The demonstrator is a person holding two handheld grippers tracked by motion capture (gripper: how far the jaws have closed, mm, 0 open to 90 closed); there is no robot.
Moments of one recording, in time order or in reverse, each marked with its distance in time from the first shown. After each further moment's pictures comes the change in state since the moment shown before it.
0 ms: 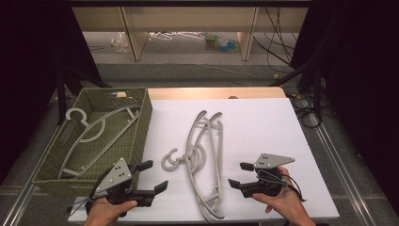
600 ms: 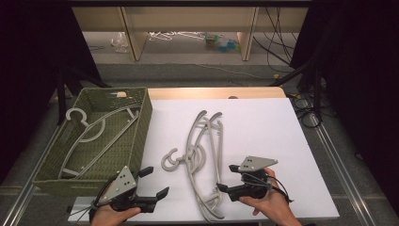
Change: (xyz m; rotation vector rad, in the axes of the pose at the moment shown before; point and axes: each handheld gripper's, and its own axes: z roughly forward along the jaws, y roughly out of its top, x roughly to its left) left arm -0.004 -0.021 0.005 0.030 0.035 0.036; right arm 0.023 0.008 0.027 0.051 0.011 -0.044
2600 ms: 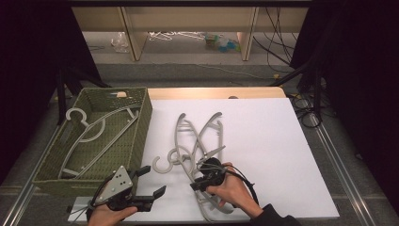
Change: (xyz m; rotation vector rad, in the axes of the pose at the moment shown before) left arm 0.007 -0.002 -0.005 -0.022 0.000 0.022; right arm 0.020 0.040 0.089 0.328 0.170 0.110
